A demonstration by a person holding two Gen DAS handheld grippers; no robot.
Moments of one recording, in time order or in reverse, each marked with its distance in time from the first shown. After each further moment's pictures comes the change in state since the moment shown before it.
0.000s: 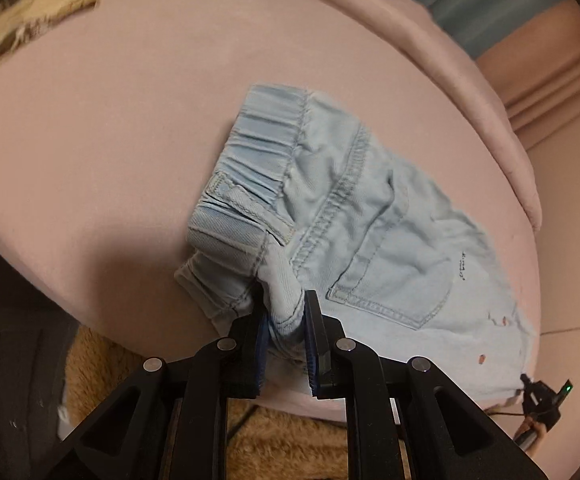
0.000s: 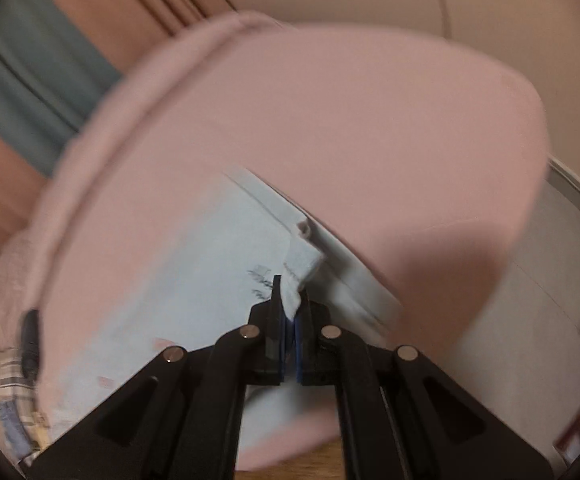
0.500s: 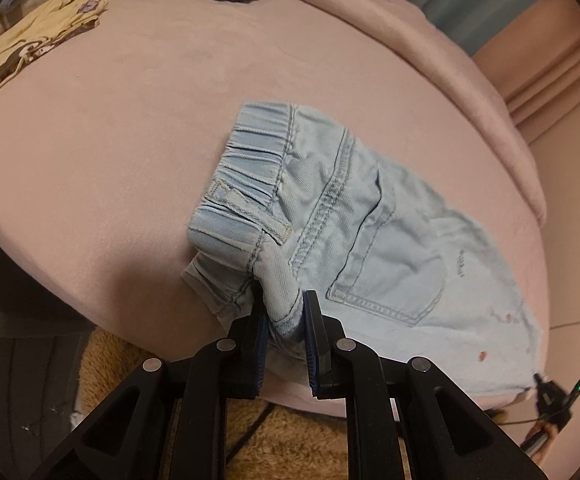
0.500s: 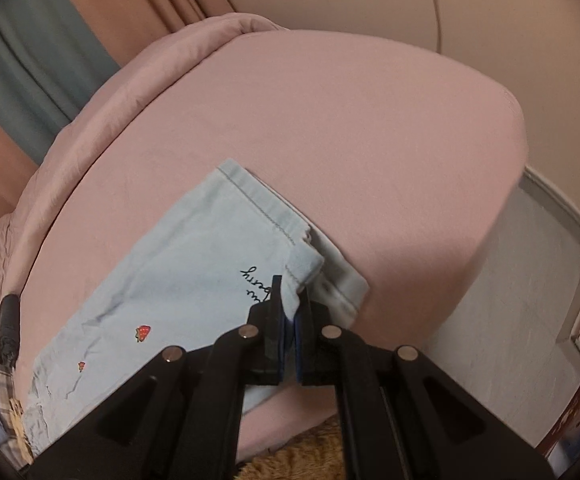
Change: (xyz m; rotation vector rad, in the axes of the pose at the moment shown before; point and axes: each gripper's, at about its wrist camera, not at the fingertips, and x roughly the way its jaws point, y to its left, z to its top) left arm -0.008 -0.010 -0.001 0.010 -0.018 0.016; right arm -0.024 -0.001 -0.008 -0.082 -0.049 -0.039
